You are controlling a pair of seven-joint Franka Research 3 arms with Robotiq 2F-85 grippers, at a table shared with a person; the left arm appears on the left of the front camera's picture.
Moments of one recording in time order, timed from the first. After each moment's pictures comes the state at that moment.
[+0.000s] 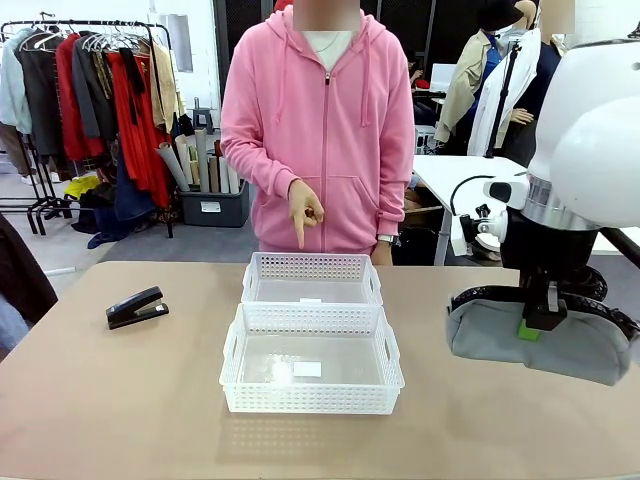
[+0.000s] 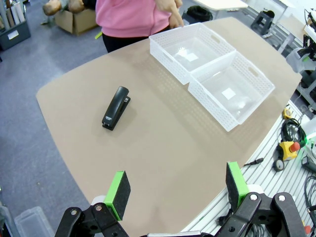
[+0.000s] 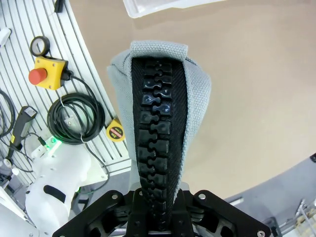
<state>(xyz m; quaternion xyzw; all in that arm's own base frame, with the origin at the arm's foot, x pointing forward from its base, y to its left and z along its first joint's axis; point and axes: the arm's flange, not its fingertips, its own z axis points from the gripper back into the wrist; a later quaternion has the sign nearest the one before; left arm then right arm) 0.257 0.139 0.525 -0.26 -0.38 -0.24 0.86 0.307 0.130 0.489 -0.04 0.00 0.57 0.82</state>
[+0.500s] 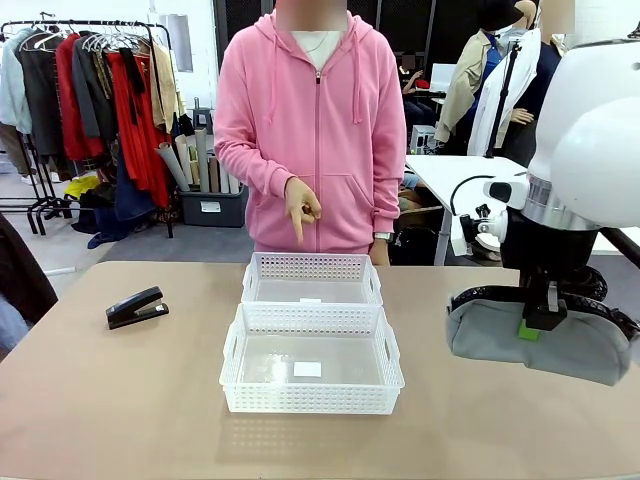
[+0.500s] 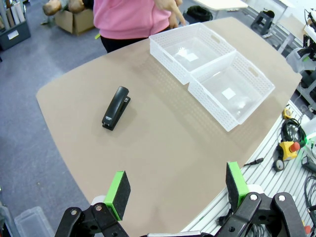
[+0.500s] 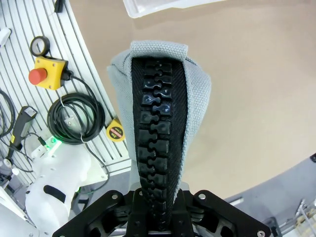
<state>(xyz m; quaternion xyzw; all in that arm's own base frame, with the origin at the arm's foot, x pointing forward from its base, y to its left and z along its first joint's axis) 0.257 0.139 0.525 -0.26 -0.38 -0.24 0.86 0.307 0.130 0.488 -0.04 0.00 0.57 0.82</state>
